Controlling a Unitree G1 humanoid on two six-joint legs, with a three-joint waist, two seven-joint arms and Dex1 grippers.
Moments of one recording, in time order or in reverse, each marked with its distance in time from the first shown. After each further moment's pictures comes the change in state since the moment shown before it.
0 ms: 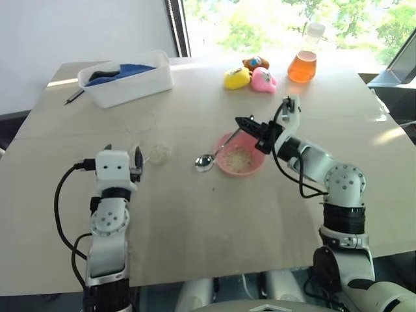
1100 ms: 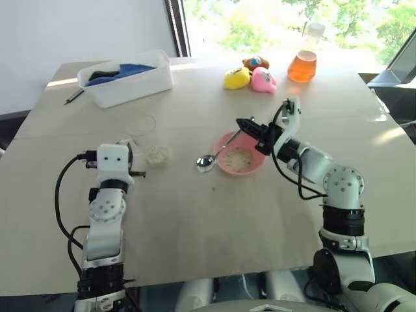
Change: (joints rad) left arm -0.086 0.091 0.001 0.176 -0.024 -0.050 -0.021; right arm 0.010 0.001 0.012 -0.003 -0.016 -0.020 0.002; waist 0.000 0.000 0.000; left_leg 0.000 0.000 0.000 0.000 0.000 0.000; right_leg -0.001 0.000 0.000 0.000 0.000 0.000
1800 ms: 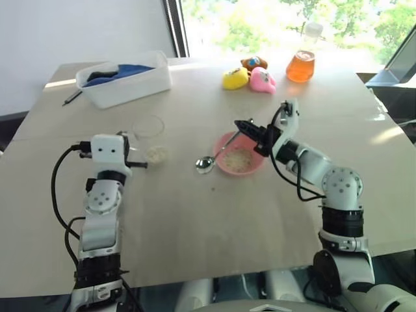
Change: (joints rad) left arm -0.052 0.026 0.008 0.039 -0.075 -0.055 -0.034; right arm 0.010 0.001 0.009 -0.001 -0.011 -0.005 0.008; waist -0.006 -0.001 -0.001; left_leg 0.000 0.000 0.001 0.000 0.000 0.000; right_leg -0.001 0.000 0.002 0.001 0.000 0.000
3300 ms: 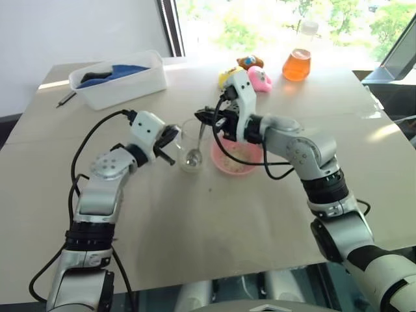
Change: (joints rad) left arm -0.236 0.208 -0.214 0.067 -0.119 0.151 -0.516; right arm -0.321 -0.057 0.356 0.157 -0.450 -0.124 0.319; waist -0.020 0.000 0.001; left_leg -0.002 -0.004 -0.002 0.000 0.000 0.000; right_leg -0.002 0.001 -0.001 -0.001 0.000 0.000
